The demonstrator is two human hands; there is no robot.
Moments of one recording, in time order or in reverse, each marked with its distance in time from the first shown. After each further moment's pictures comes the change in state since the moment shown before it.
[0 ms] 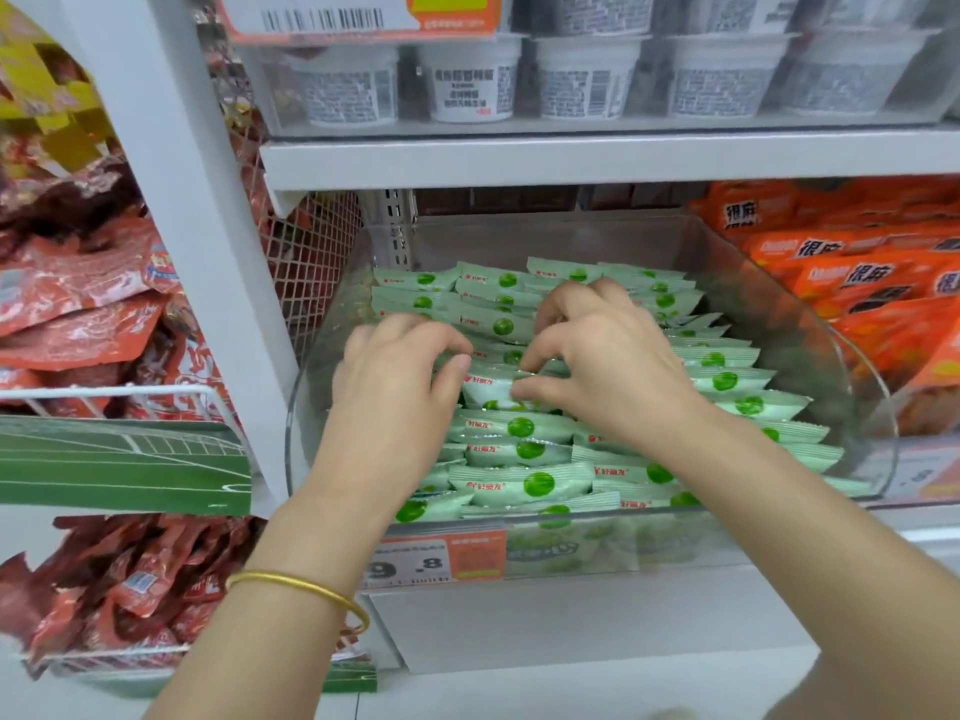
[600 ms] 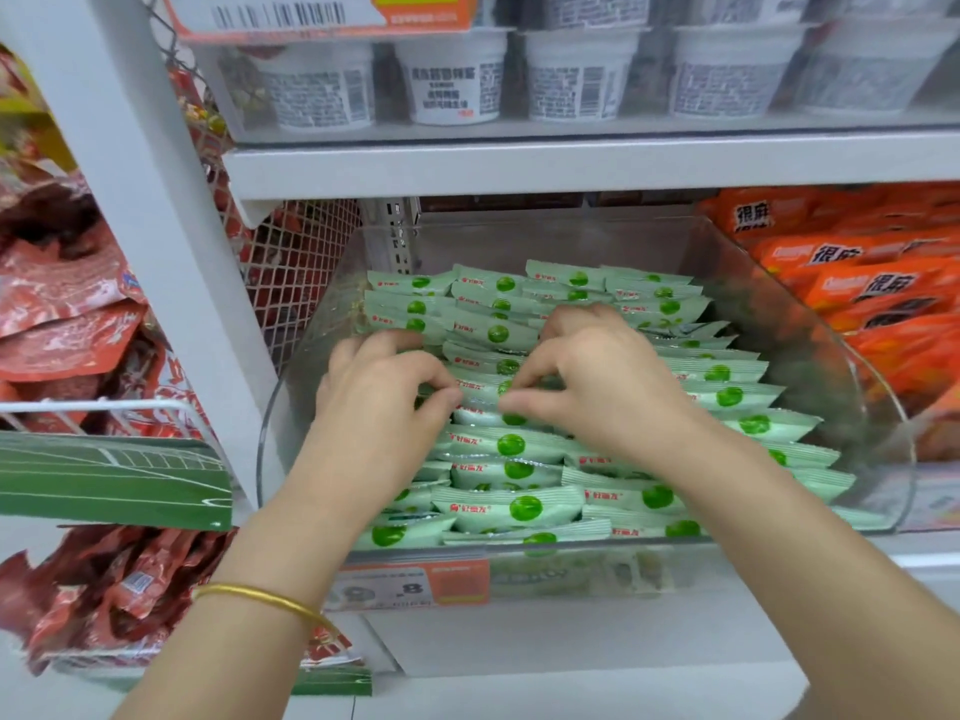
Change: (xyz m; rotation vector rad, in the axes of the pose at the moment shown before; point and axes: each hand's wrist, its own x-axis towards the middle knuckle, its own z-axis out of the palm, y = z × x) left_hand 0.005 -0.002 0.004 0.083 -0.094 -0.076; right_hand 0.007 0.006 0.001 0.086 -0.107 0.025
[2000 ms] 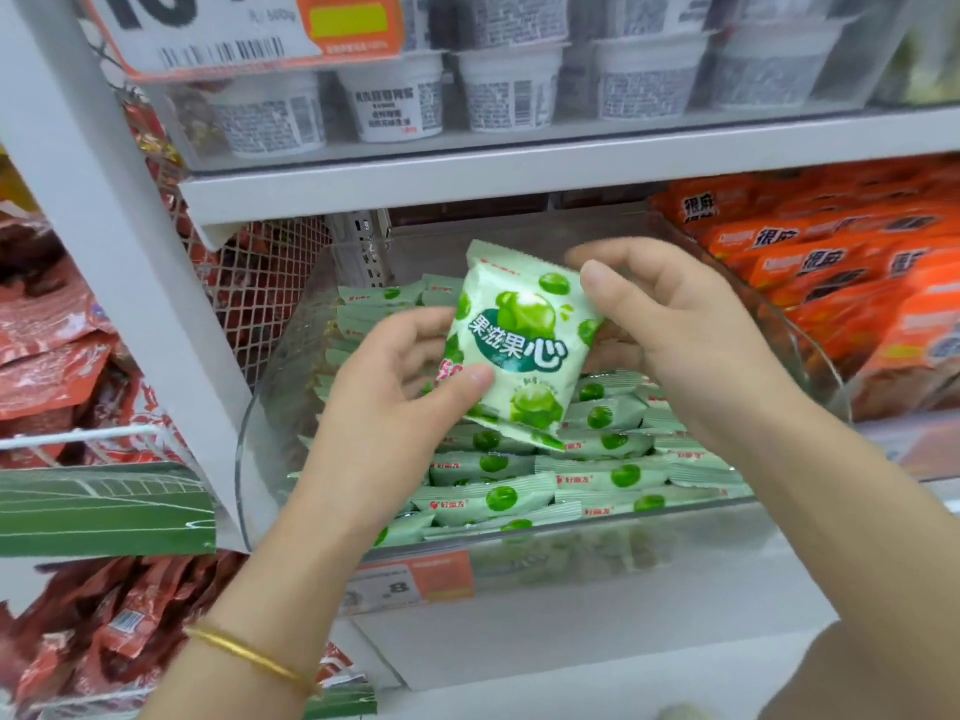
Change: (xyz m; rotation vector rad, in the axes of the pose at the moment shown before) left_hand -0.018 0.033 -0.010 -0.907 -0.076 0.021; right_hand -0.034 0.018 -0.030 1.212 0.338 0.154
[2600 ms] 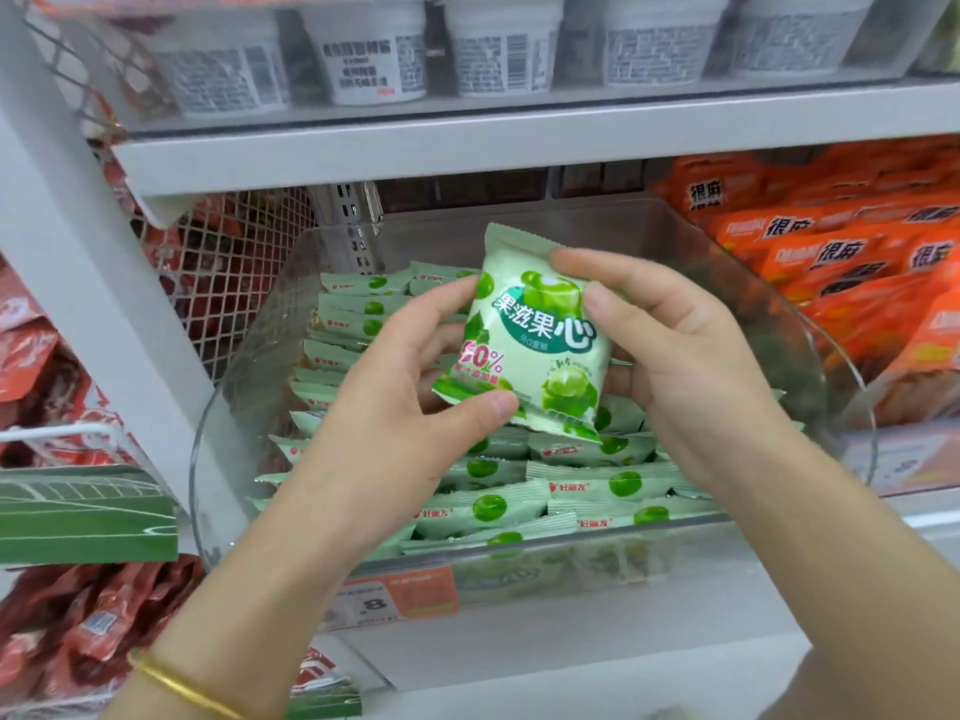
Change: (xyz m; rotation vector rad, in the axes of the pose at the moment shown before) left_hand 0.004 -0.004 0.008 -0.037 -0.171 0.051; right_hand -0.004 0.023 -0.002 0.192 -0.053 0.025
